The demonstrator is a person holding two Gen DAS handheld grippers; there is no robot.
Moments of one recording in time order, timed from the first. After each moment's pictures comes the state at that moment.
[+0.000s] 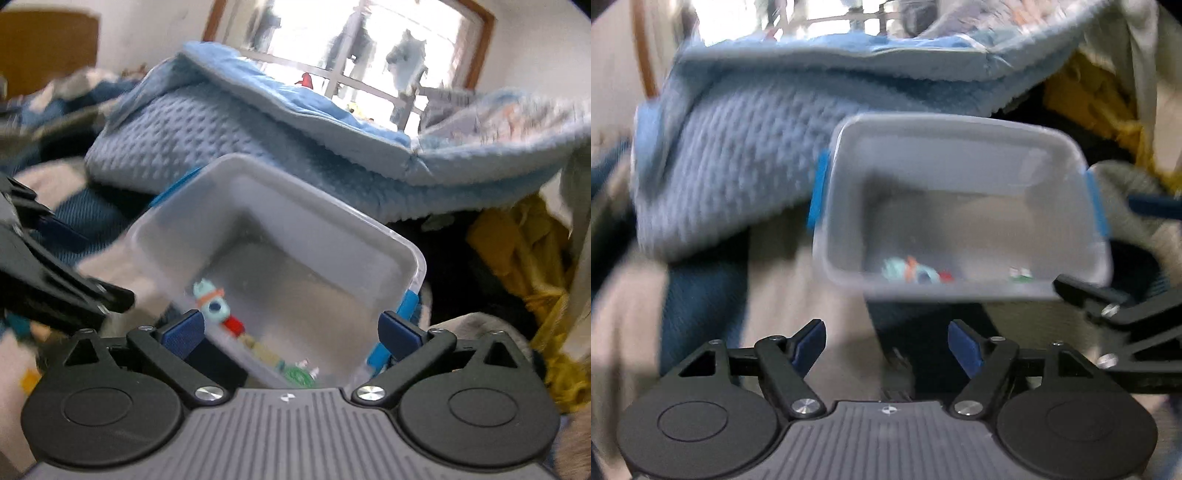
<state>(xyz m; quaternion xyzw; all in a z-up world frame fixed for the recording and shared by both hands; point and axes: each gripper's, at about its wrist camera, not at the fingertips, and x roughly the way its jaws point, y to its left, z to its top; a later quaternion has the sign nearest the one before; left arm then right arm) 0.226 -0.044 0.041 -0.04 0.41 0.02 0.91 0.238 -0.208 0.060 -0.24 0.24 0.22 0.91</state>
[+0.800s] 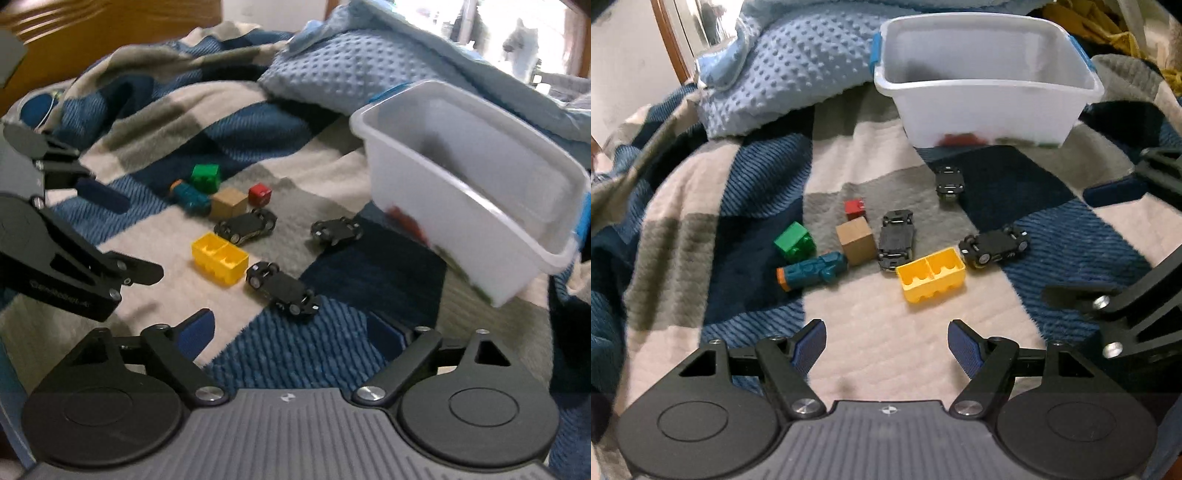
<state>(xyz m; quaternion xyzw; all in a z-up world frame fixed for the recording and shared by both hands) 0.087 -0.037 -0.045 0.05 0.43 0.09 0.90 0.139 -0.189 -0.040 -0.24 0.30 0.41 0.83</state>
